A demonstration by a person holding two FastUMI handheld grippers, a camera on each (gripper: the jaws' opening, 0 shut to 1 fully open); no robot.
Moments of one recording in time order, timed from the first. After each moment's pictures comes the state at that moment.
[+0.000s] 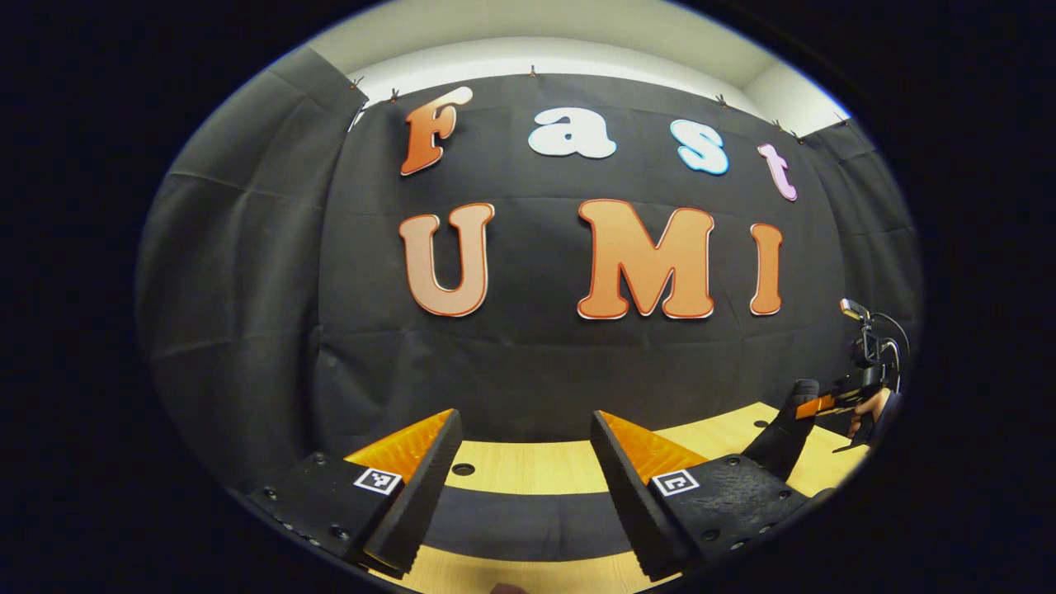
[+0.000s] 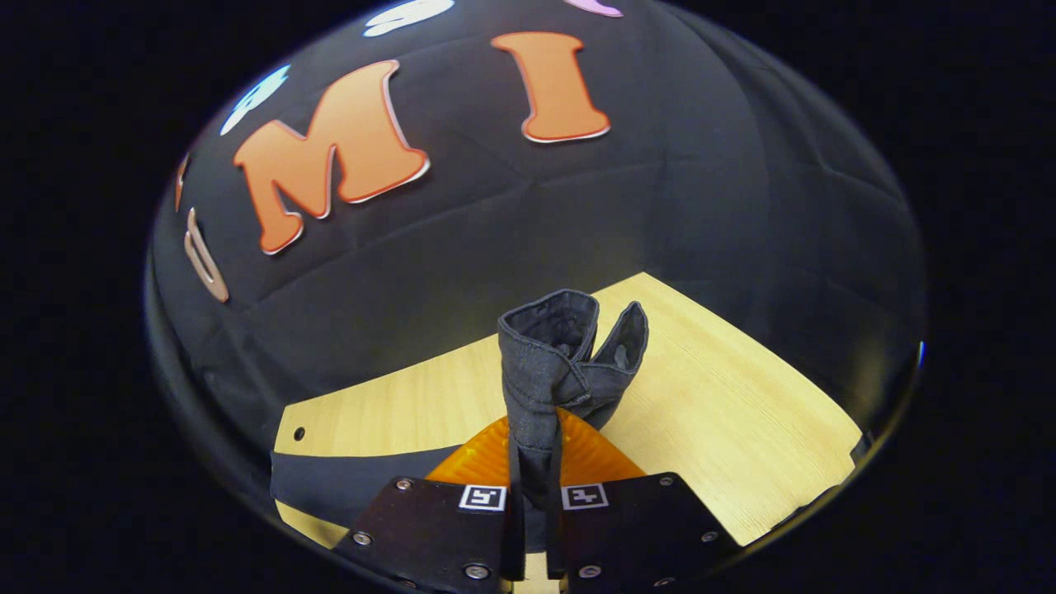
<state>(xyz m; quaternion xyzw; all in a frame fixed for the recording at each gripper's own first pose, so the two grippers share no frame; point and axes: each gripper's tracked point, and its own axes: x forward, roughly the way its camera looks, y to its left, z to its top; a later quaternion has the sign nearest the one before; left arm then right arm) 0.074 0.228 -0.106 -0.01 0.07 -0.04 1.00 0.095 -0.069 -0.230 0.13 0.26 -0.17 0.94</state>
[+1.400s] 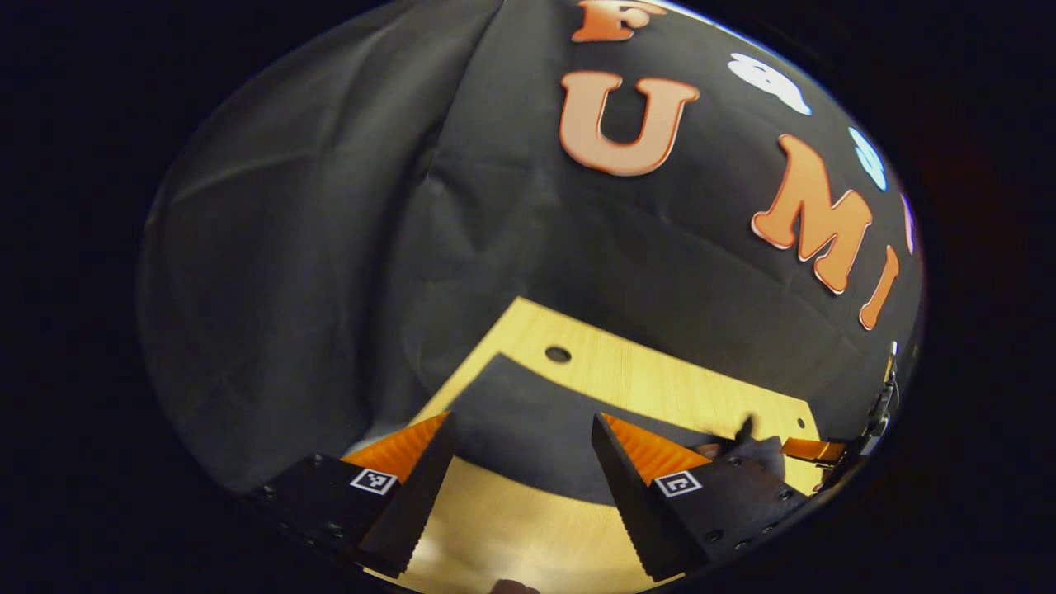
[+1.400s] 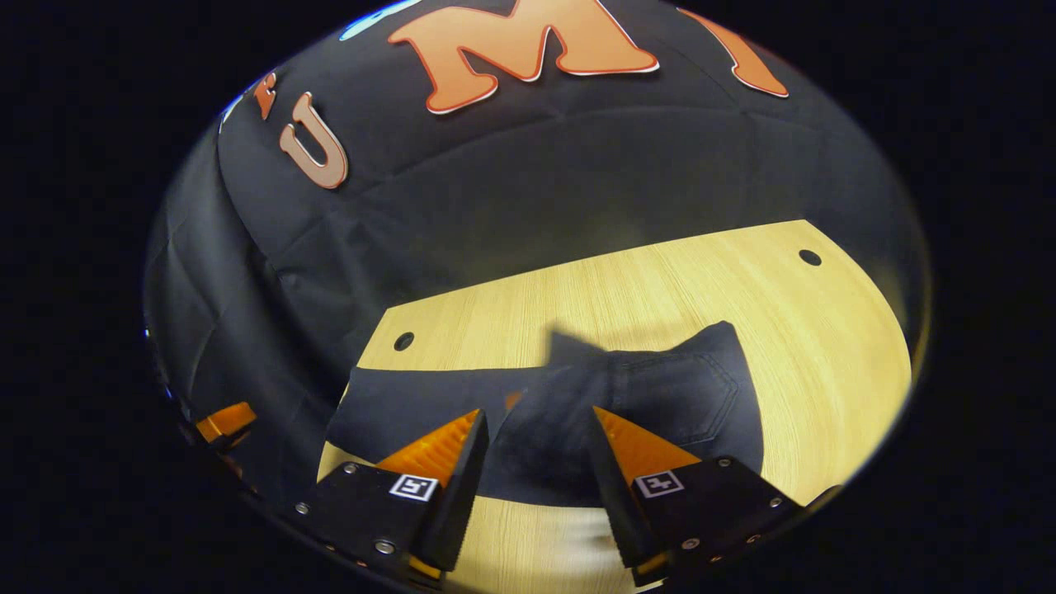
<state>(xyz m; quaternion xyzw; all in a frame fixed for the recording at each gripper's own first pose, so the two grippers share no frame) 0.083 0.386 -0.300 -0.18 0.38 0.08 0.91 0.100 0.169 -0.285 0.12 0.35 -0.01 0.93</state>
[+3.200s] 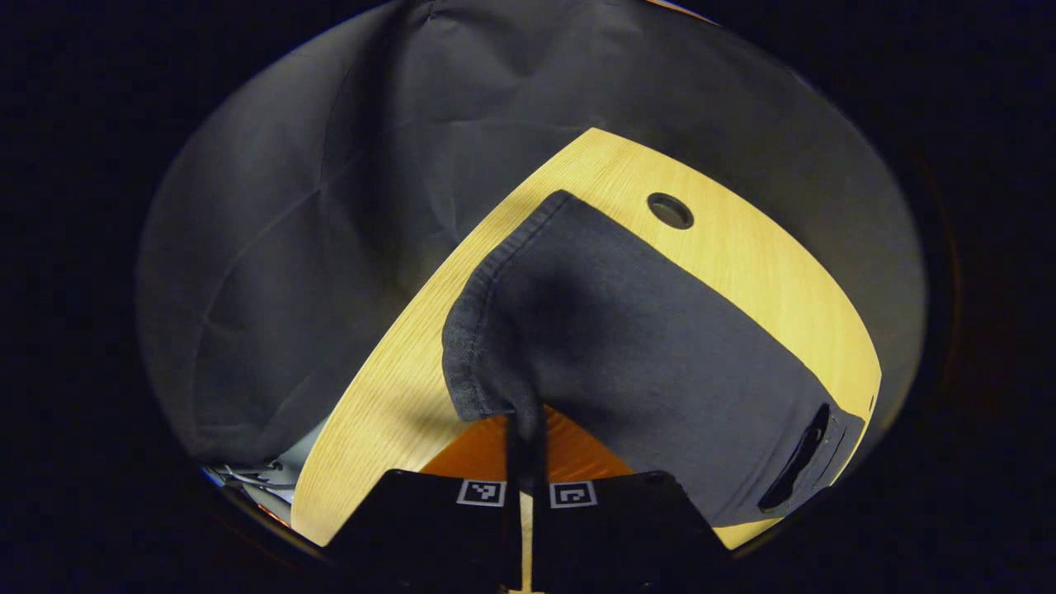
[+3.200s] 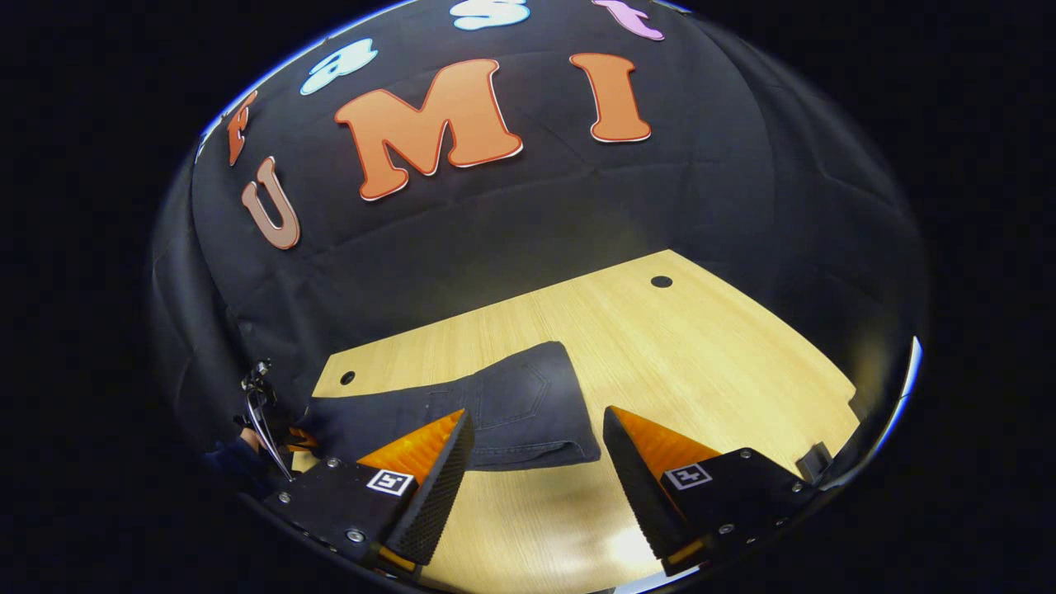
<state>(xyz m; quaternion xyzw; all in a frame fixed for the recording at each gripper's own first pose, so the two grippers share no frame) 0.138 0.391 -0.461 -0.16 0.56 0.16 0.80 -0.032 0.051 -0.212 0.12 0.28 -0.14 0.94</state>
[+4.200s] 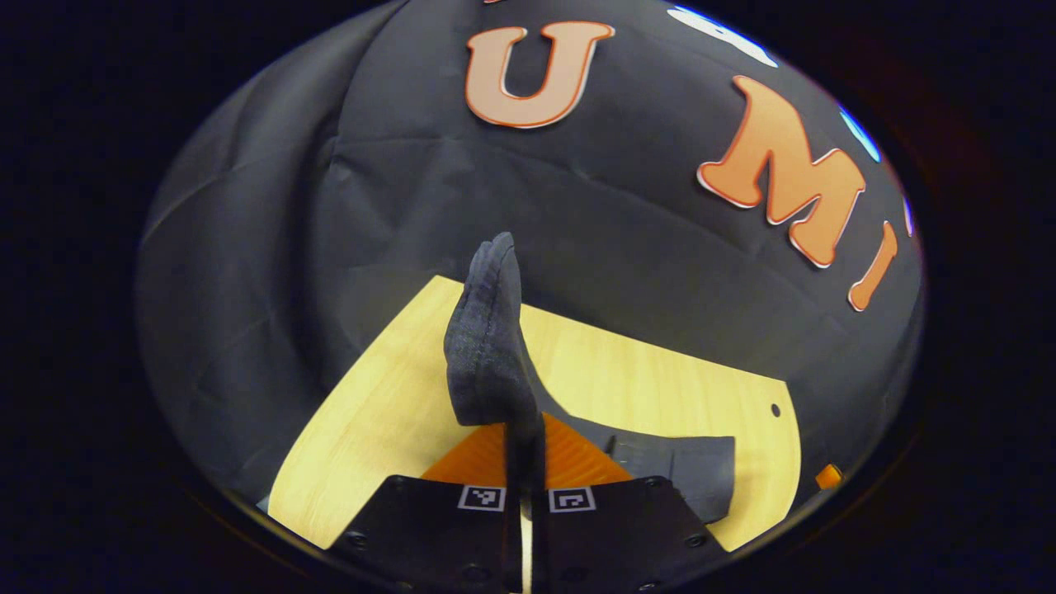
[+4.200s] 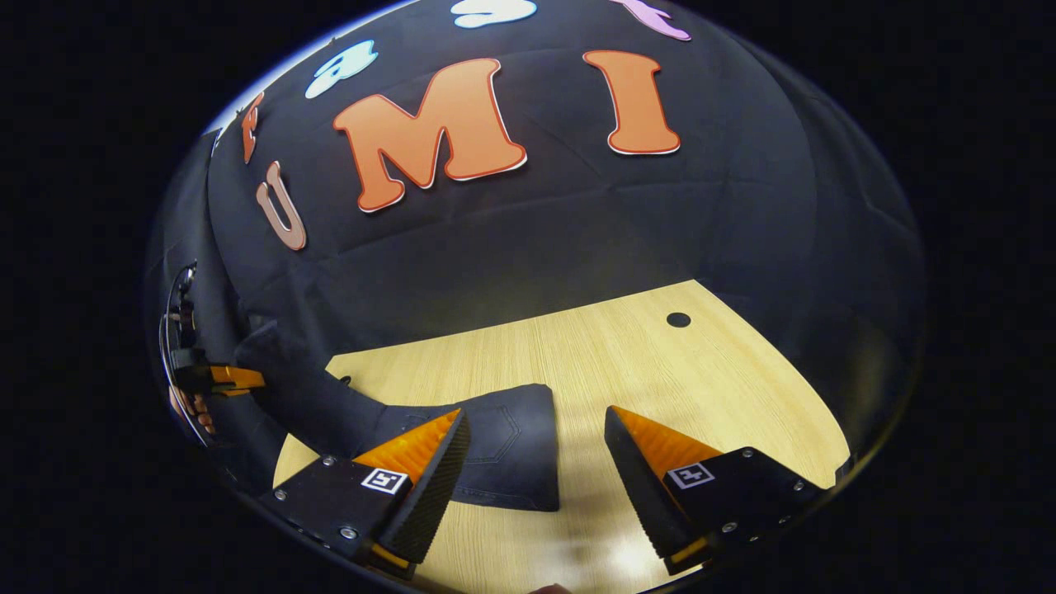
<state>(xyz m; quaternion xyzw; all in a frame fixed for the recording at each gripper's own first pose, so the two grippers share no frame) 0.129 0.288 -0.289 -0.14 0.38 0.02 0.91 0.023 -0.009 -0.202 0.09 0.26 -0.08 0.96</state>
